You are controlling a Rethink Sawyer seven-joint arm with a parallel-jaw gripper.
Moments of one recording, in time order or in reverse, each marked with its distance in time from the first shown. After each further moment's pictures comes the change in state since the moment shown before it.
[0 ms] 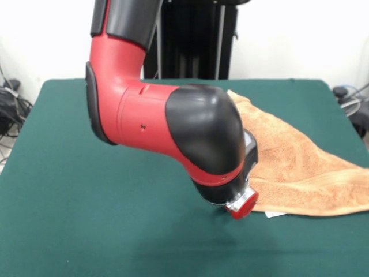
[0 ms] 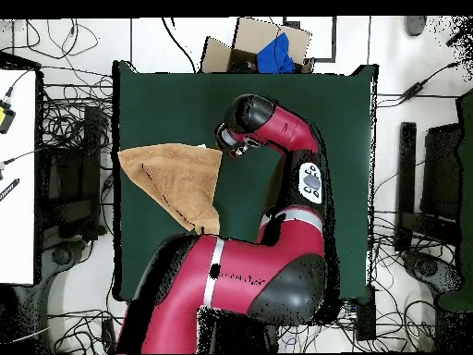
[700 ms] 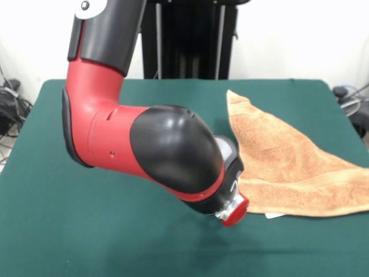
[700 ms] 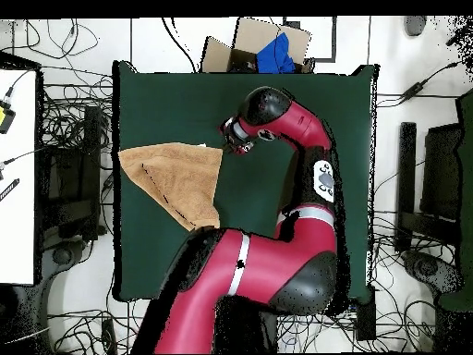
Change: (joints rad) arm -0.064 0.079 0.071 -0.148 -0.015 0.169 0.000
